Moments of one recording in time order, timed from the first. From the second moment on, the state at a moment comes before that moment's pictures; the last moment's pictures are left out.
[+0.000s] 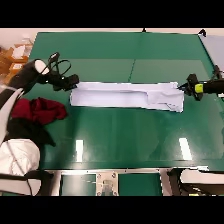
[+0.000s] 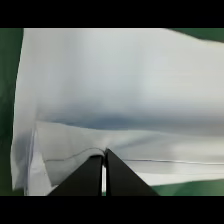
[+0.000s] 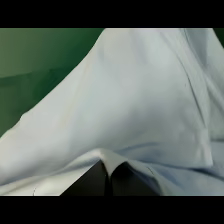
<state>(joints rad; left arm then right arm) -0.13 -1.57 1.35 1.17 -0.91 -1.67 -0.46 -1.48 1.20 -0.84 1.08 1.56</state>
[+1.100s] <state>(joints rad) -0.09 -1.80 1.86 1.06 -1.28 -1.59 -0.59 -1.99 1.61 -0.81 1.40 1.12</state>
